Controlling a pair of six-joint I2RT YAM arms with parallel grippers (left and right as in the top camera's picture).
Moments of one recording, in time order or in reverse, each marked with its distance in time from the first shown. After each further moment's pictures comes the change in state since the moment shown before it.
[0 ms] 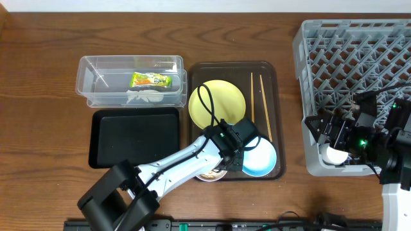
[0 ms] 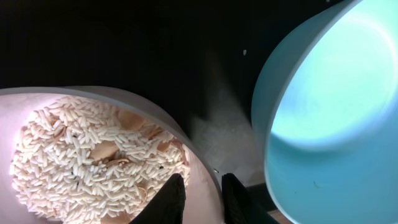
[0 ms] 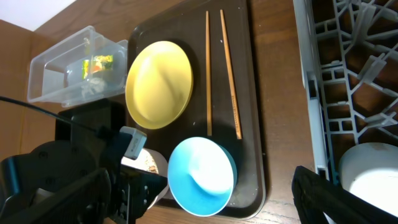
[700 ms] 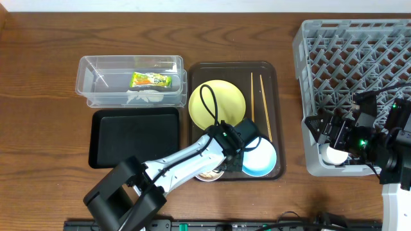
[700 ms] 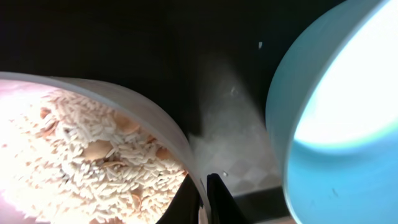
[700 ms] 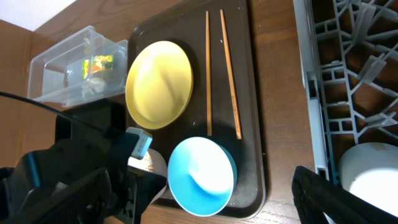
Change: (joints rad) left arm -0.001 0.040 0.019 -0.031 0.000 0.009; right arm 0.000 0.000 0.000 0.000 0.000 0.000
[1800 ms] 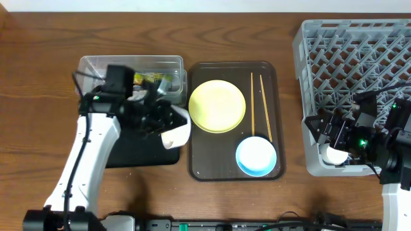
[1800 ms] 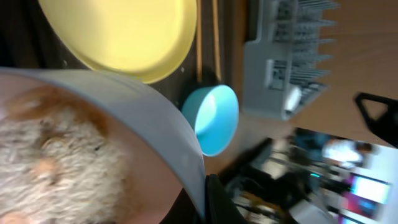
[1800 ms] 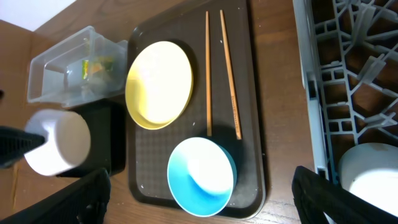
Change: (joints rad) left arm 0.895 -0.330 -0.004 -0.224 0.854 0.594; right arm 0.000 0.000 0.000 0.002 0.000 0.000
